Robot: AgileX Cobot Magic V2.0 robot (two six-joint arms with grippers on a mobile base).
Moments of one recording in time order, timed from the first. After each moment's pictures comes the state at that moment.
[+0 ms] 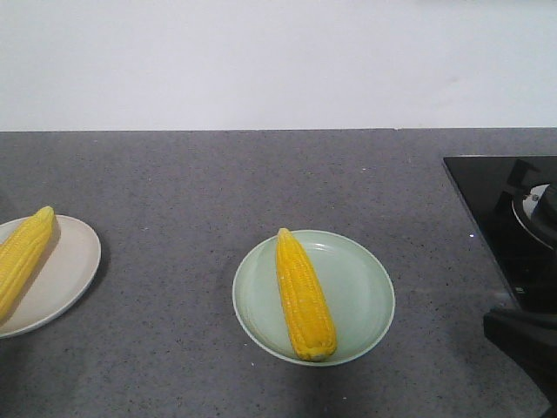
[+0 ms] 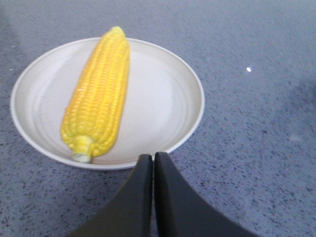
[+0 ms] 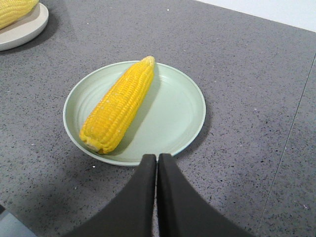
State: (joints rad) left arm 0.01 0.46 -0.19 -0.16 0.26 0.04; right arm 0.26 0.54 -0.54 0.45 0.65 -0.51
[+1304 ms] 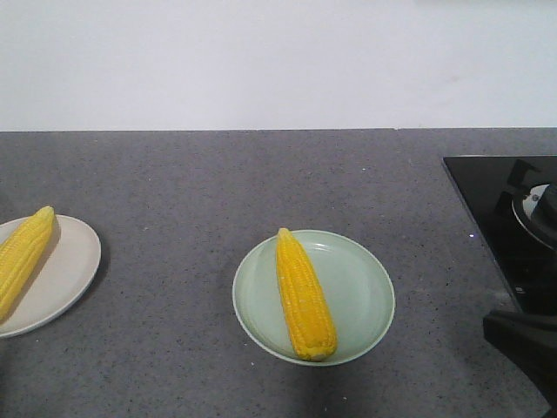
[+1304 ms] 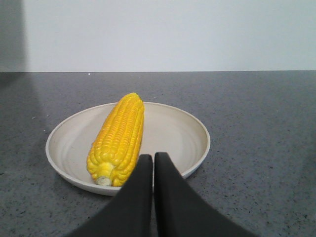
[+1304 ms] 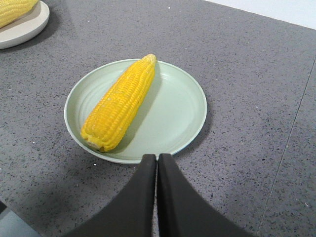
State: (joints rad) left arm 0.01 -0.01 0.03 -0.06 0.19 0.01; right arm 0.26 0.54 -0.54 0.45 0.66 -0.51
